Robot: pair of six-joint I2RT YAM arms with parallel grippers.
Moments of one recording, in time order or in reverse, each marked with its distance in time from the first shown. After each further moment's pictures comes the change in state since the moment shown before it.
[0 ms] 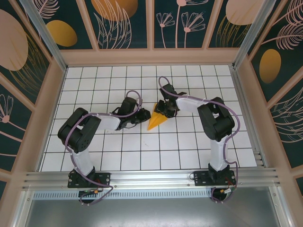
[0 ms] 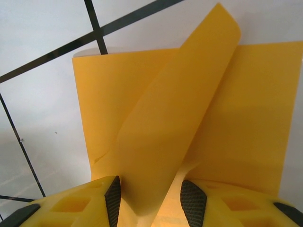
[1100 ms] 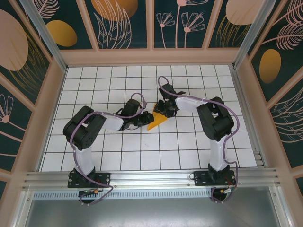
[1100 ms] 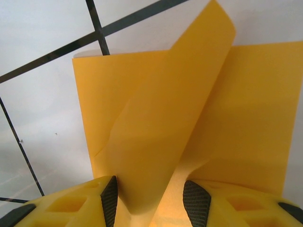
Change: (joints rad) left arm -0.029 0.070 0.020 0.010 0.069 -0.002; right arm 0.002 0.011 0.019 -0.022 0.006 0.001
